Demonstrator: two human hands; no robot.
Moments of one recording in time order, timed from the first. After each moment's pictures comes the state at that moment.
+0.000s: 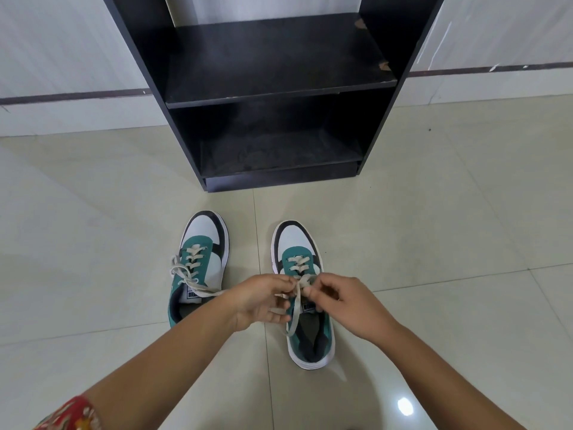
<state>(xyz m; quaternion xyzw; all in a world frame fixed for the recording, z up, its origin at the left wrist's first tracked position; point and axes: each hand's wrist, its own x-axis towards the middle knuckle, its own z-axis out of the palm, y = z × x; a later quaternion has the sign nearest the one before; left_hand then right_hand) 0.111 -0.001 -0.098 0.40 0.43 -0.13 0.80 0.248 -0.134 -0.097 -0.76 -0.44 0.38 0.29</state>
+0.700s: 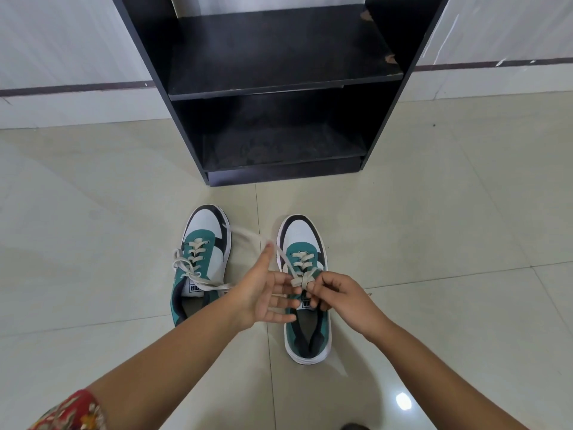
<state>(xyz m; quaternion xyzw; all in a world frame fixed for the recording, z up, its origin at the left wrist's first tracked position) 0.108 -0.006 -0.091 0.34 0.47 -0.11 0.81 0.238 -0.129 -0.108 -0.67 -0.30 0.52 0.43</state>
